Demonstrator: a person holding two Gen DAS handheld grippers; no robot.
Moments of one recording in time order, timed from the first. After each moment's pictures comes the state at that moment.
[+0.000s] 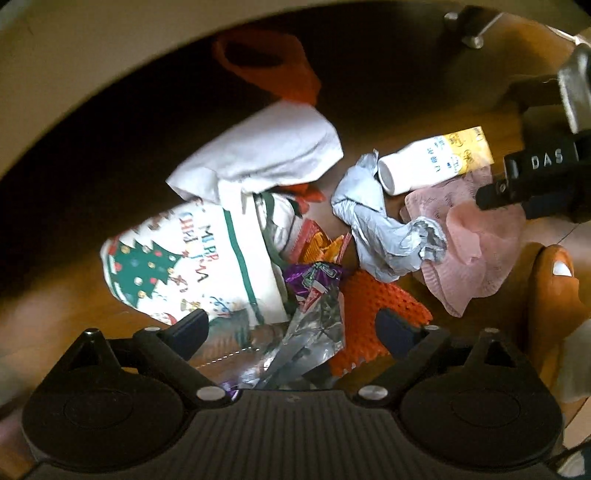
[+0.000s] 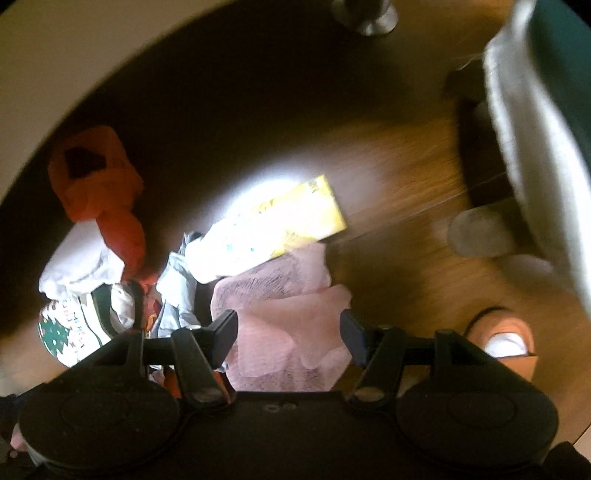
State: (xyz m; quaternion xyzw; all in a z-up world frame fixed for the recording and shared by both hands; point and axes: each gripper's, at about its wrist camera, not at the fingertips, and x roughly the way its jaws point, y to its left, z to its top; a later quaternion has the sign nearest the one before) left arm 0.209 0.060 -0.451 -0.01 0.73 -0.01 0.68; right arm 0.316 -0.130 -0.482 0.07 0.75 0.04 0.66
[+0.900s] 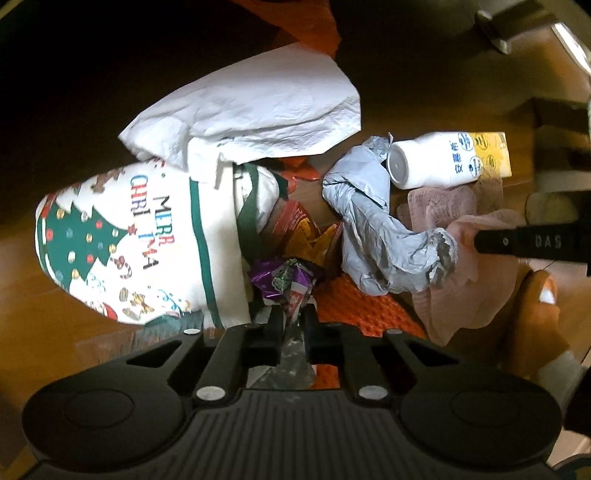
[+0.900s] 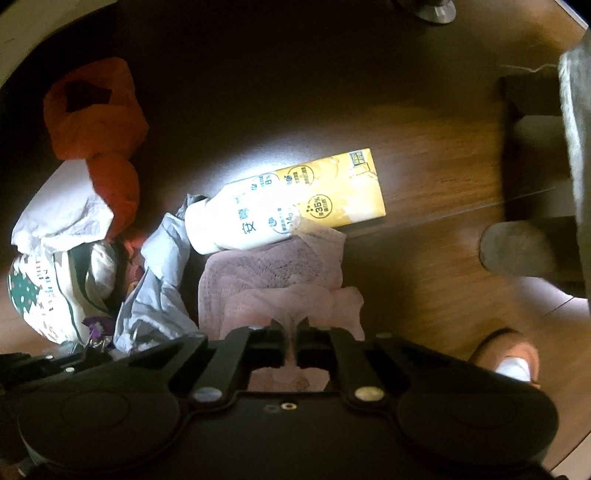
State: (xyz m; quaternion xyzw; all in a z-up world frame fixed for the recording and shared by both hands) left arm 0.220 0.072 -0.507 -0.12 0.76 -0.01 0.64; right arm 0.311 -0.100 -0.513 0.00 0.75 0.08 0.66
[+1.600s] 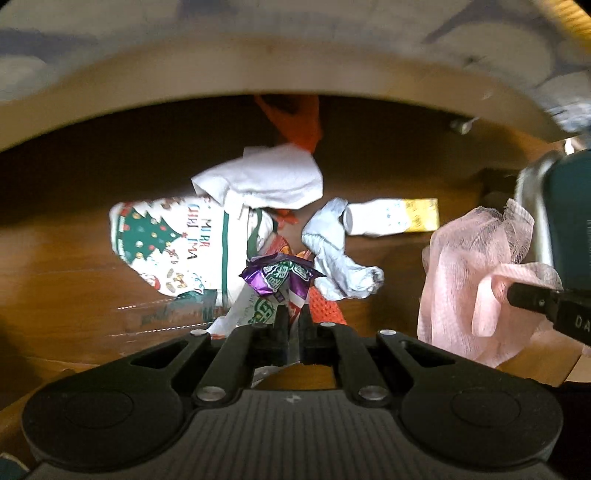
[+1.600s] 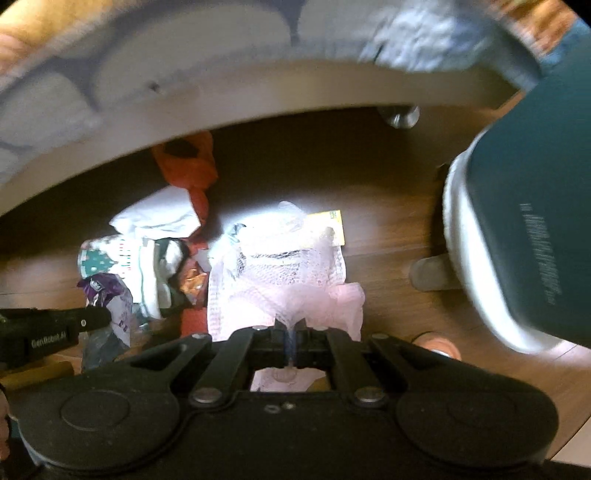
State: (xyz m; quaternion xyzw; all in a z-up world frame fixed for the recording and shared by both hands) left arm 0.196 0.078 -0.361 -0.16 0.69 0.03 0.71; right arm 0.278 -0.122 -0.337 -0.04 0.67 0.13 0.73
